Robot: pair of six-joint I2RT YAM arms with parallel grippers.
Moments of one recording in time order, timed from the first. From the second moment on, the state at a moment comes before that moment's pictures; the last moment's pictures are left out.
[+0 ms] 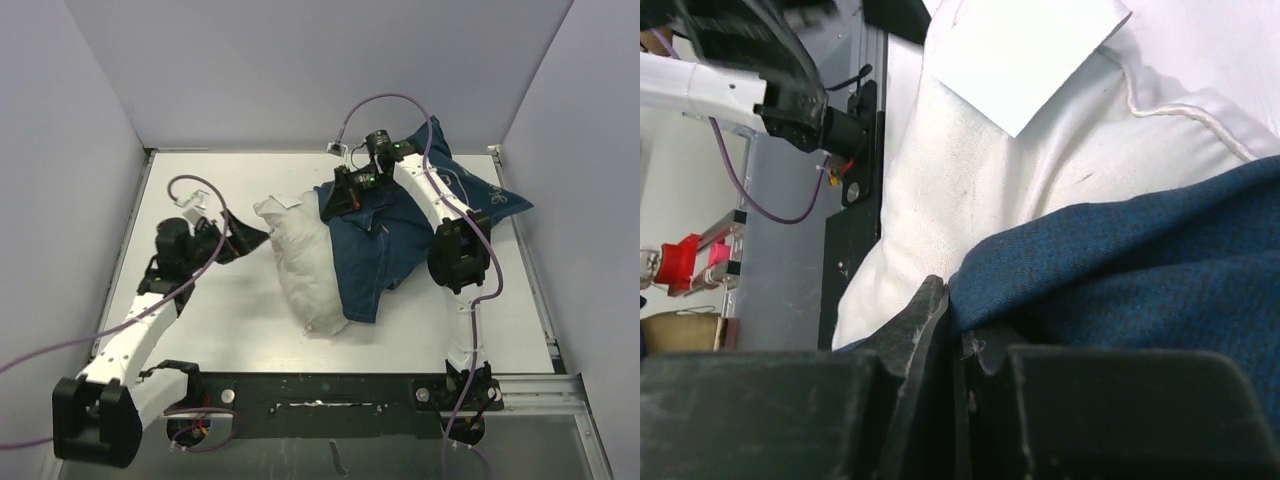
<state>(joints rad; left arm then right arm) -0.21 1.10 0.62 0.10 0.47 -0.79 0.36 2.22 2.13 -1.14 -1.25 -0.44</state>
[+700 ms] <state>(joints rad) -0.26 1.68 0.97 0.37 0.79 -0.74 0.35 2.20 2.12 -1.37 -1.22 -0.78</state>
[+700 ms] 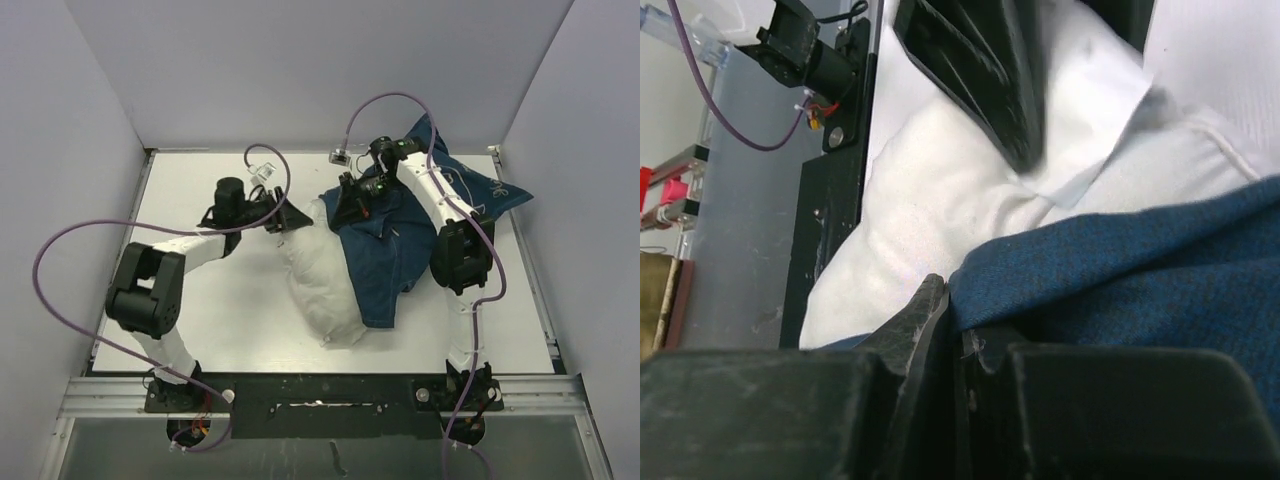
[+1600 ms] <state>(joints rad) -0.47 1.96 0.94 1.30 0.37 -1.21 0.44 2.21 2.33 -1.22 -1.14 -0.48</state>
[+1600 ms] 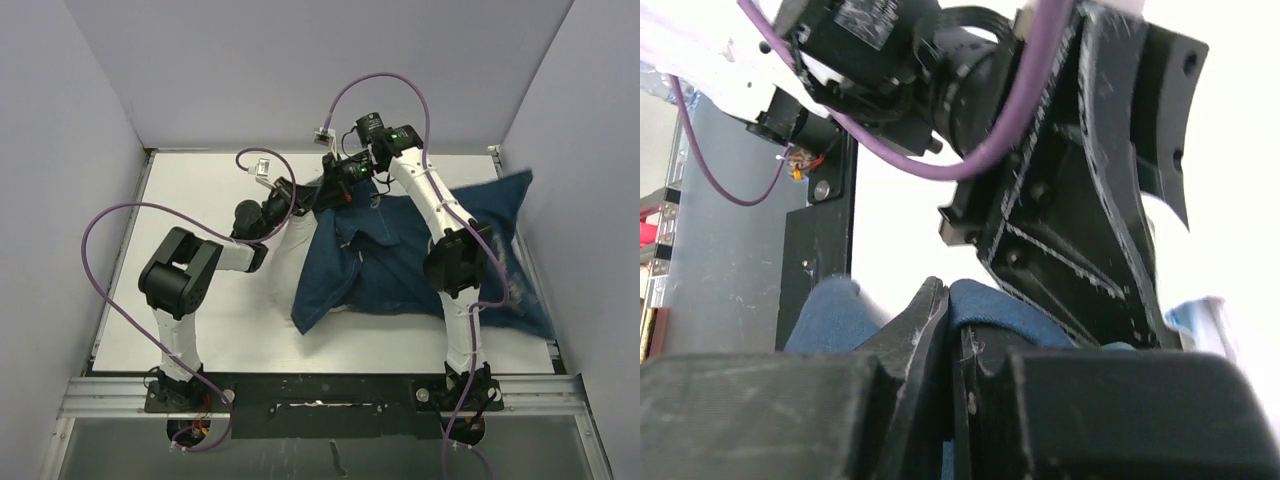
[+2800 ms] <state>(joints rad) -0.47 1.49 0.64 0.43 -0.05 -1.22 0.48 2.14 2.34 -1.26 -1.00 -0.73</state>
